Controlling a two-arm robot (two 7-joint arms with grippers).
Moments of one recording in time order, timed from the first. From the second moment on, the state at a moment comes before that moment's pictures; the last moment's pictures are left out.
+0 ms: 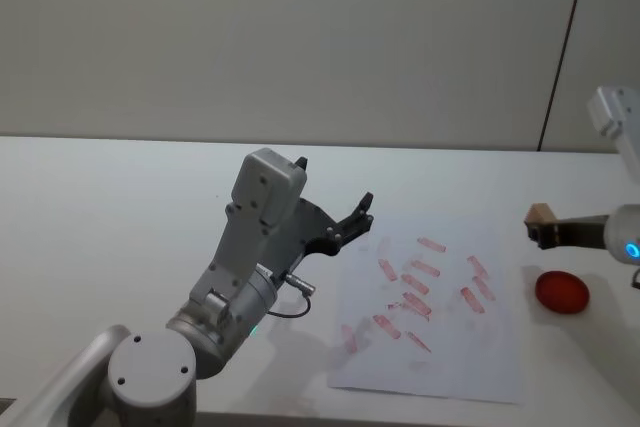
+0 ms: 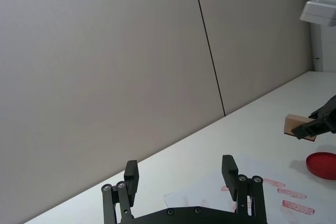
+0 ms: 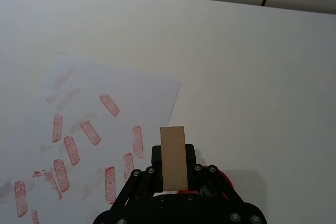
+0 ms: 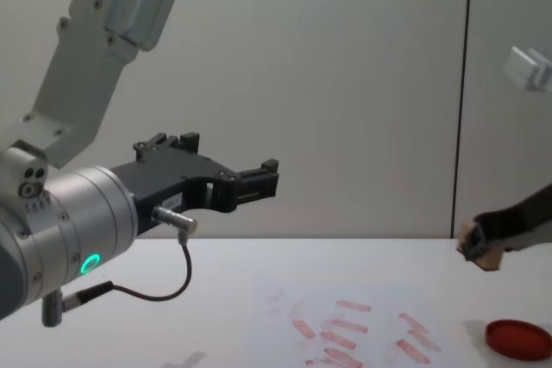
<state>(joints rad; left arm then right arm) -0.24 0.38 0.45 -1.63 -0.20 0.01 -0.01 0.55 0.15 -0.16 -1.31 0.10 0.93 0.31</state>
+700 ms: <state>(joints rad) -0.24 0.38 0.45 -1.63 -0.20 0.01 -0.01 0.52 0.19 -0.12 -1.35 0.10 1.02 0.34</state>
